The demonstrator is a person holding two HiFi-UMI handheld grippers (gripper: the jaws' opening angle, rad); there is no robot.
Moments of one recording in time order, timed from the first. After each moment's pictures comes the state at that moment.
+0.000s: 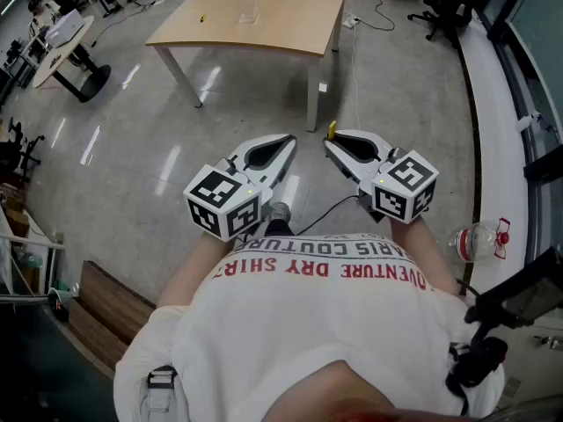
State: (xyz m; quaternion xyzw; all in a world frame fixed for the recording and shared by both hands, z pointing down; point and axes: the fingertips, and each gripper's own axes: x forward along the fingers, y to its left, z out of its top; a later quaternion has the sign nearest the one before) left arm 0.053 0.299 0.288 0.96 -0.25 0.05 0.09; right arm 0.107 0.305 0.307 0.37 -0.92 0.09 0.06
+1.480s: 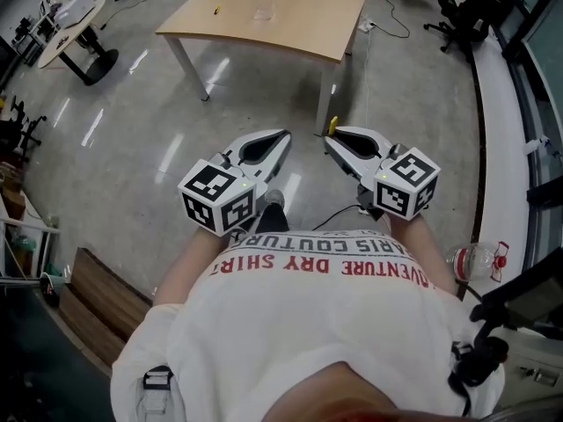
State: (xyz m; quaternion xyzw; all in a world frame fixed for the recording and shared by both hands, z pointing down) left arm 0.022 0.239 0.303 0.95 -0.30 0.04 0.11; right arm 0.085 0.245 0.317 0.33 -0.94 0.10 0.05
